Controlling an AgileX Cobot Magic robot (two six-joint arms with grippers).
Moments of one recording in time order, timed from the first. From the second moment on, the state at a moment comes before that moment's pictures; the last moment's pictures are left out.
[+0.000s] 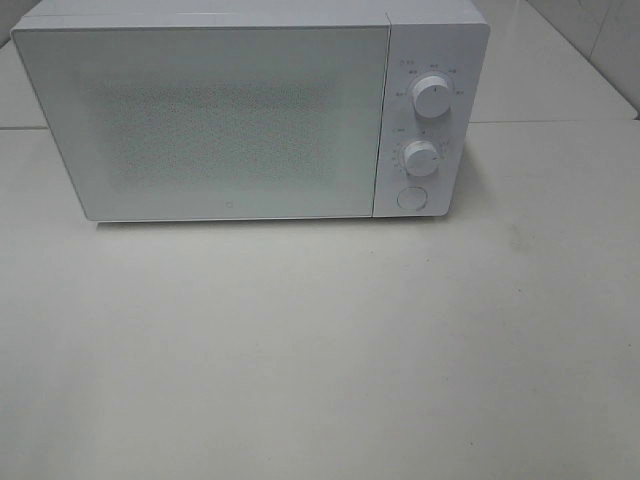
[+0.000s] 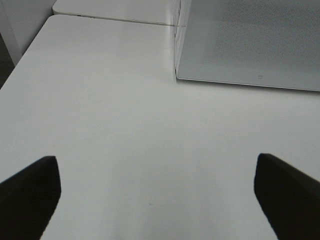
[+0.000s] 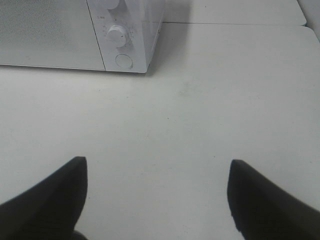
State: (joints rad) left arm 0.03 0.00 -0.52 -0.06 1.08 -0.02; right arm 0.12 0.00 -0.50 0.04 1.01 0.04
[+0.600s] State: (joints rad) left arm 0.03 0.00 -0.52 -0.06 1.08 -0.02; right arm 0.12 0.16 -0.53 0.04 0.80 0.06
